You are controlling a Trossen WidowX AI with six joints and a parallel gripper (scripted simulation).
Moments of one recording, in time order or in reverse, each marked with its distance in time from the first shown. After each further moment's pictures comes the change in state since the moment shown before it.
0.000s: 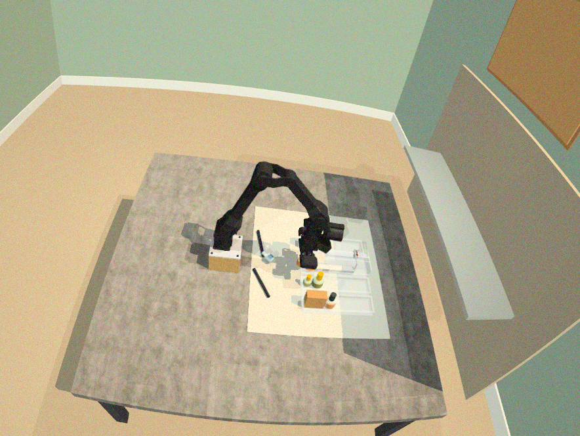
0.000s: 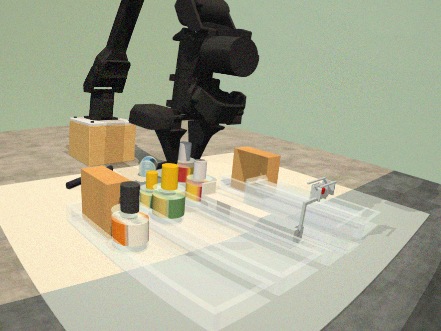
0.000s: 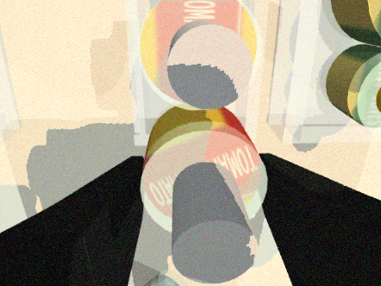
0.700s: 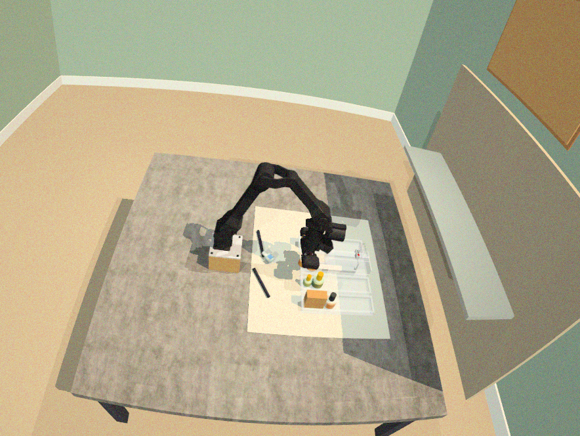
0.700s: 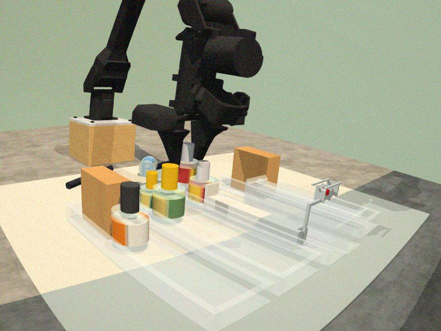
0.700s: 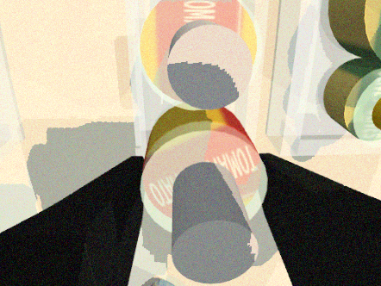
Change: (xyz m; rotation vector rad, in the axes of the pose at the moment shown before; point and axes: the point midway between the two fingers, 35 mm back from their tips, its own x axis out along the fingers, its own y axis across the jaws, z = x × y) arm -0.001 0.000 0.007 0.000 0.002 0.000
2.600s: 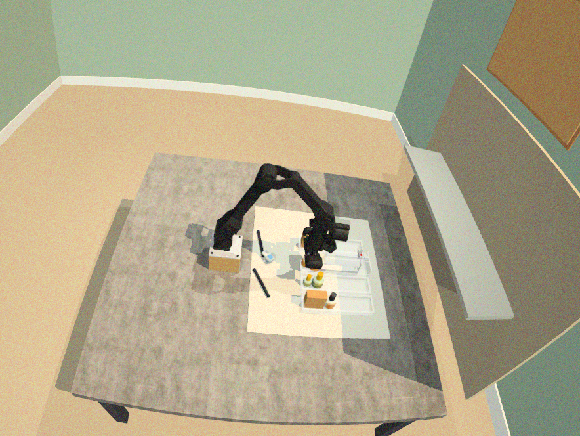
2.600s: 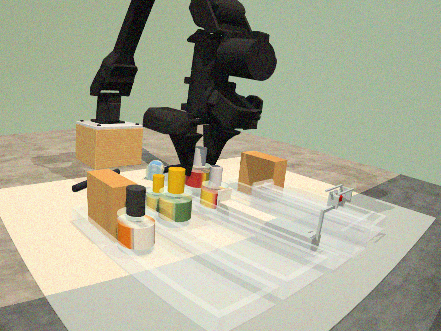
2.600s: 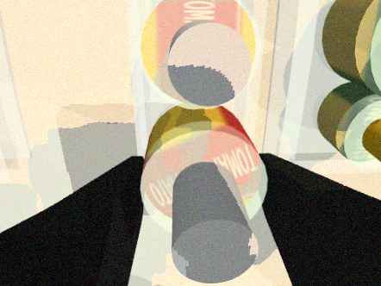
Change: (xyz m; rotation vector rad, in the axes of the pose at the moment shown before) arm -0.003 0.000 0.012 0.000 -0.002 0.000
